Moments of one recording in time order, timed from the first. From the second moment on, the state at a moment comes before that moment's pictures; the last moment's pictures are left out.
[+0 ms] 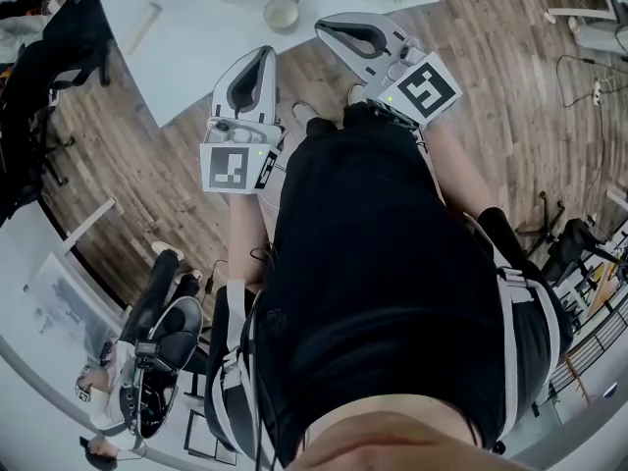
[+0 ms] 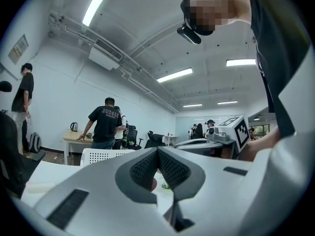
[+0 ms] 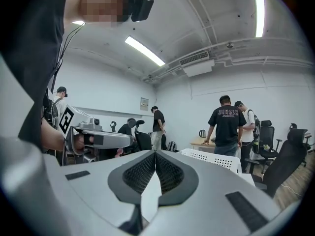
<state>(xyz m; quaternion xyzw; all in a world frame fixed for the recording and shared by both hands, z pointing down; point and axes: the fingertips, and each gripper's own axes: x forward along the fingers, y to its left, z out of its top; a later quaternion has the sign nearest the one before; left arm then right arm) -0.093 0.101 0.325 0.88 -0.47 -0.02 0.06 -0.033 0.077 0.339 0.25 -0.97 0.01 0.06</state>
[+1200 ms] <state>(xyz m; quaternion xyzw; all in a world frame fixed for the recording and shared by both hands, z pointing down) -0.099 -0.075 0.322 0.88 -0.47 0.01 0.06 -0.042 -0.125 0.338 0.26 -0.97 0.00 0.04</state>
